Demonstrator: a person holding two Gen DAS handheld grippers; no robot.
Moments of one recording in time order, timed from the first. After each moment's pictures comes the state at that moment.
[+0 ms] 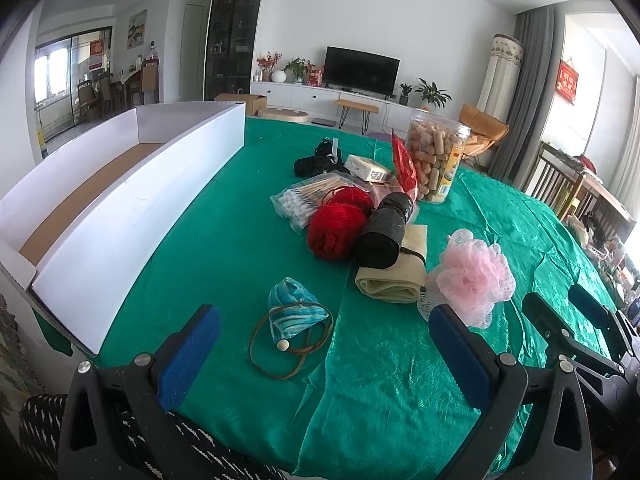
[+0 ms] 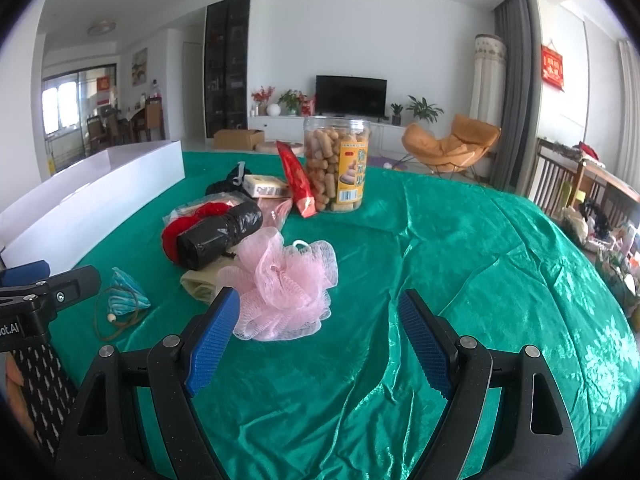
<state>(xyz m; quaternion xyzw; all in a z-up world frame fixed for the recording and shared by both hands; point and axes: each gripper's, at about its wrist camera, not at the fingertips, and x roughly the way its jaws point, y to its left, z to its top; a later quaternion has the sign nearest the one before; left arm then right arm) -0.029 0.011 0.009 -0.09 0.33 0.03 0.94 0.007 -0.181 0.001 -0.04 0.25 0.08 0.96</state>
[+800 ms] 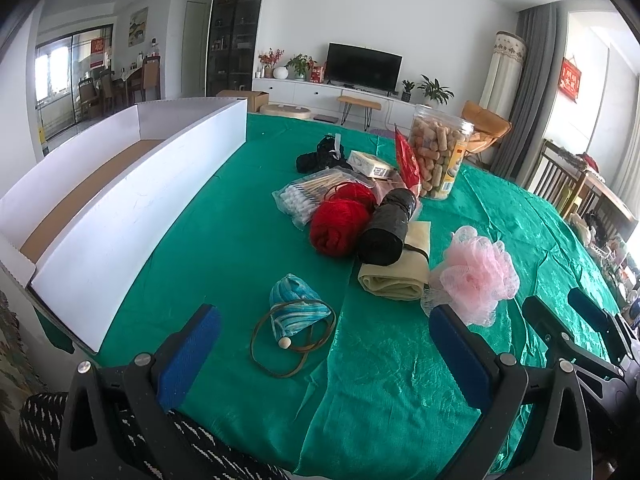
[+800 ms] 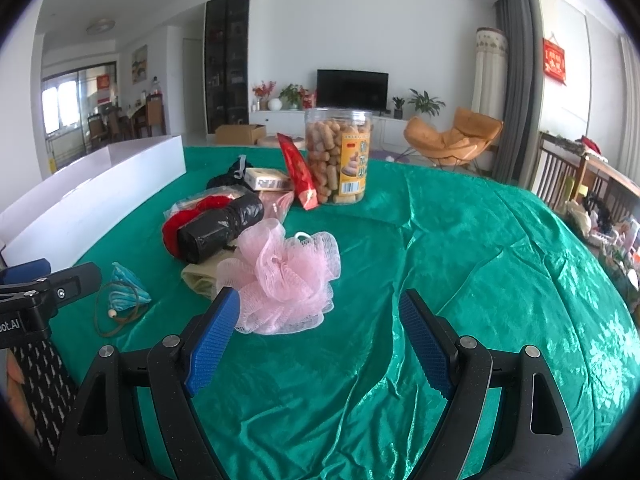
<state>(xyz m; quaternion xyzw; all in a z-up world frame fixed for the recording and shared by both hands) -0.027 0.013 0.006 -0.10 0.34 0.03 0.93 0.008 -0.182 -0.004 -0.04 0.26 0.09 0.96</state>
